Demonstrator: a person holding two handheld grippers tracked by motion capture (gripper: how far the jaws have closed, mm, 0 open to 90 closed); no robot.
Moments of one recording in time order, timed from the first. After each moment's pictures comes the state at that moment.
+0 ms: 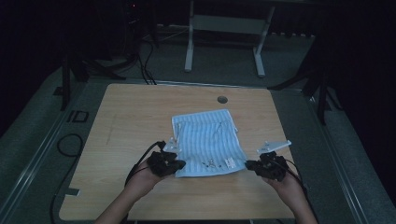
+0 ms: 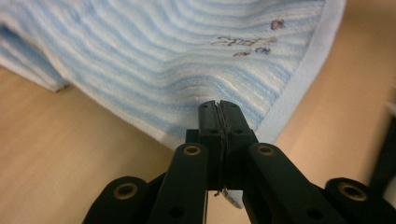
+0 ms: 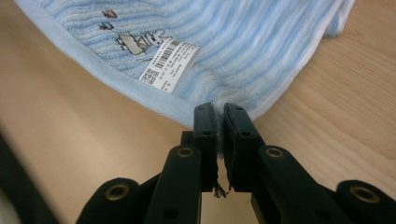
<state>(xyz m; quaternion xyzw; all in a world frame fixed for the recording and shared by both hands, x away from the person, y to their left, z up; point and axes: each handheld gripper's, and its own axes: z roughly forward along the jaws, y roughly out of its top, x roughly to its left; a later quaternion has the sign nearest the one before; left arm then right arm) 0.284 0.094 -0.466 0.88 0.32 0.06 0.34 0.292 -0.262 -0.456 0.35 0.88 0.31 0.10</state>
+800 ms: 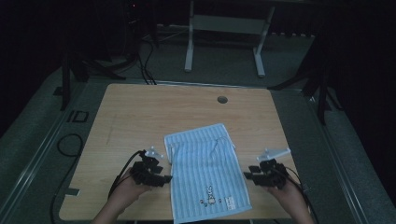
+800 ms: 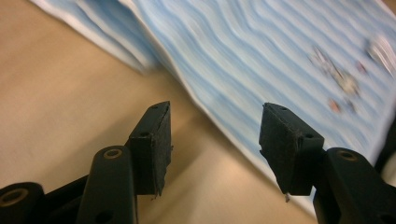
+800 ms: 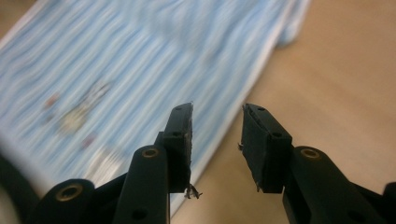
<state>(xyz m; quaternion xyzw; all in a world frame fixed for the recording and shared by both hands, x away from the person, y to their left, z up) 0.288 0.137 -0.499 0.85 0.42 0.02 0.31 0.291 -0.264 -0.474 0.37 0.88 0.30 0.09</state>
